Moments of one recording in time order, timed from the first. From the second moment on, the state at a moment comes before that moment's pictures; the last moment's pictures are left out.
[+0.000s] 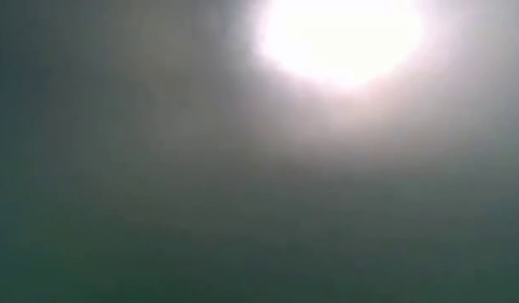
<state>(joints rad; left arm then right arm) -0.22 0.62 0.77 -0.08 -0.01 -0.39 0.58 2.40 1.92 -0.37 0.89 1.09</state>
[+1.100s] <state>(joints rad) -0.22 0.62 0.77 -0.12 -0.01 -0.40 0.60 2.51 1.92 -0.11 0.91 0.99</state>
